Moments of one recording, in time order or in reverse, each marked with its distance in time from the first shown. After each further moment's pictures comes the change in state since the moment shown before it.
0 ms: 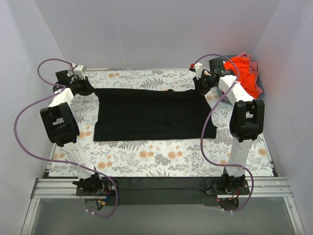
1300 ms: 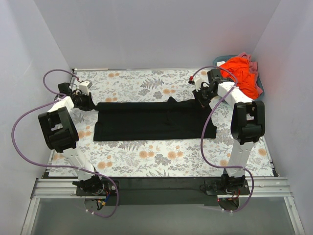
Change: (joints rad) left arm 0.026 -0.116 -0.234 -0.148 -0.038 0.284; right arm 0.007 -0.057 -0.196 -0.066 -0.011 -0.017
